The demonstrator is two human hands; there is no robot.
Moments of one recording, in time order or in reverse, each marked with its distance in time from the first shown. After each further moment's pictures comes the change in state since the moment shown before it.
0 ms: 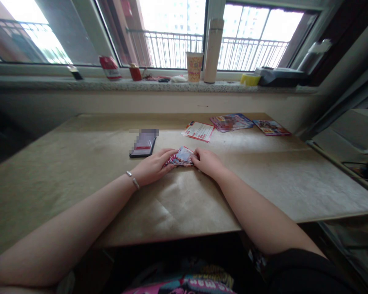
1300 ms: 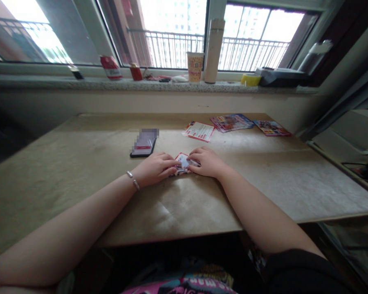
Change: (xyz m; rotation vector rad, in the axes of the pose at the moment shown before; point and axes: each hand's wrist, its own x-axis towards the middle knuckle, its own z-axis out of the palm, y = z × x) left_hand 0.001 0.006 -0.007 0.161 -0.100 0.125; right_hand -0.004 0.009 -0.010 -0.036 -0.032 -0.468
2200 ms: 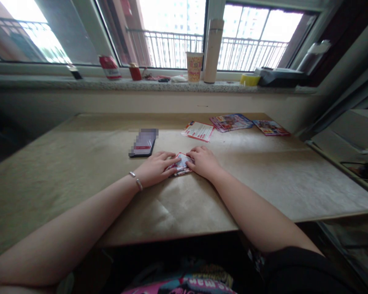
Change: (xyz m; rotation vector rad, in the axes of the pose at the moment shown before) left_hand 0.001 0.002 0.014 0.034 0.021 -0.135; right_hand 0.008 -0.014 0.013 -0.161 0.049 0.212
